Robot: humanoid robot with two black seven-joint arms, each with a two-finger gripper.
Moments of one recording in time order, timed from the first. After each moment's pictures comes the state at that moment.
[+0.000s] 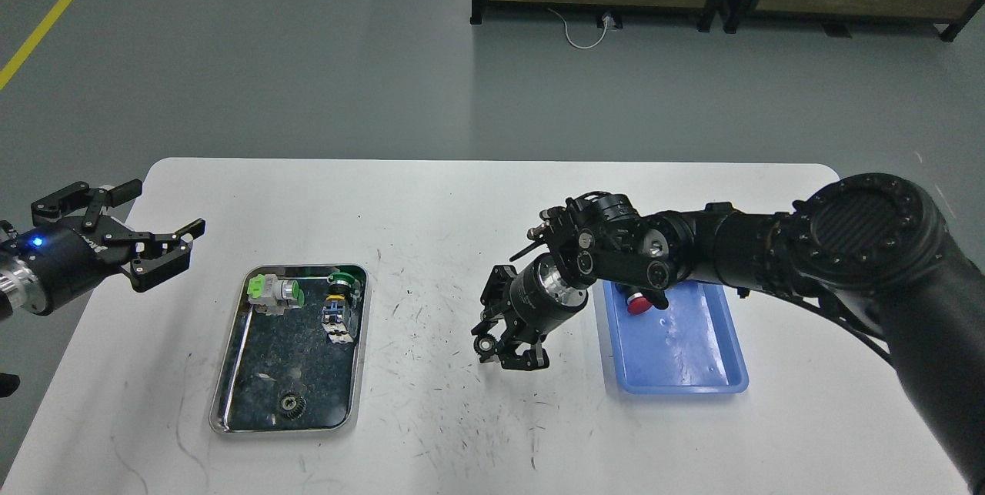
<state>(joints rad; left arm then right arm) -0.55 0.94 -0.42 -1.27 0.52 -0.13 -0.23 1.25 0.01 -0.59 0.78 -0.64 0.58 0.18</state>
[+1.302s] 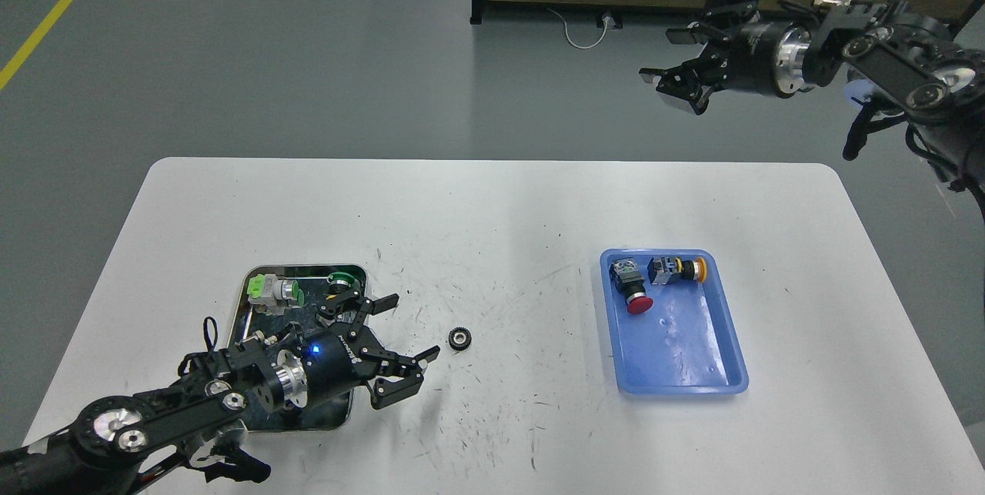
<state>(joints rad) -0.53 0.32 -0.19 -1.09 0.73 -0.06 -0.26 1.29 -0.47 -0.06 0.47 -0.53 0.58 0.20</state>
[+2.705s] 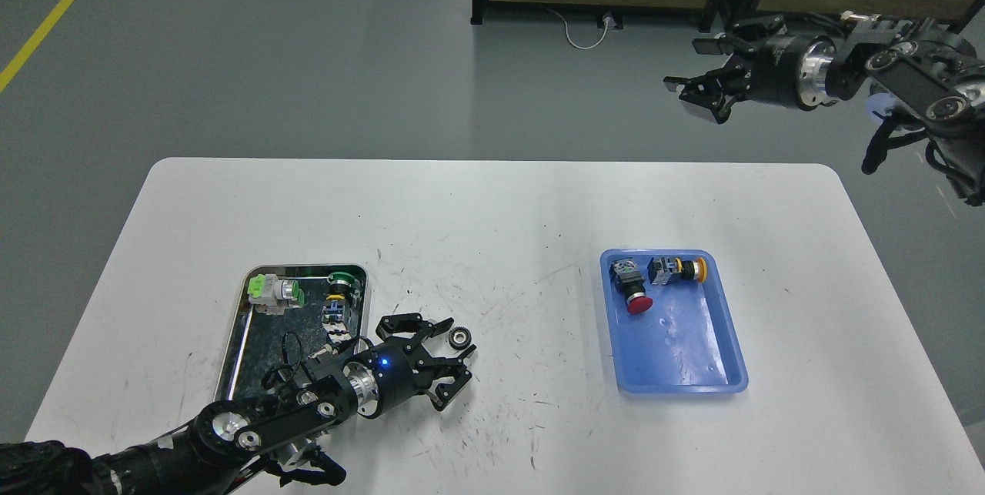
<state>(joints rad) -0.56 0.04 -0.11 -0.79 0.73 0.02 -0.23 1.25 -0.50 -0.06 0.46 -0.52 0.58 0.20</state>
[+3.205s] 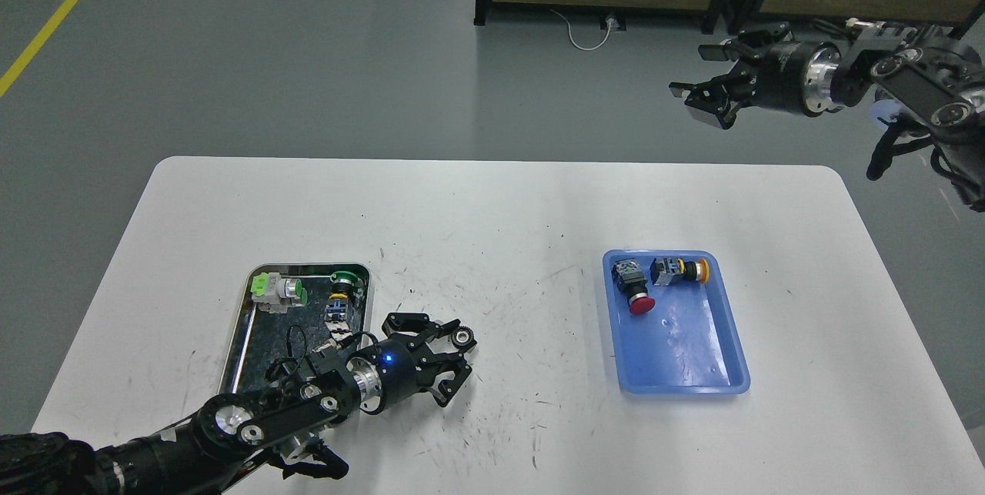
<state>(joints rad) -0.58 0.04 -0.10 -0.81 0.73 0.01 -0.20 1.22 -0.52 -0.04 0.46 -0.52 0.58 0.20</state>
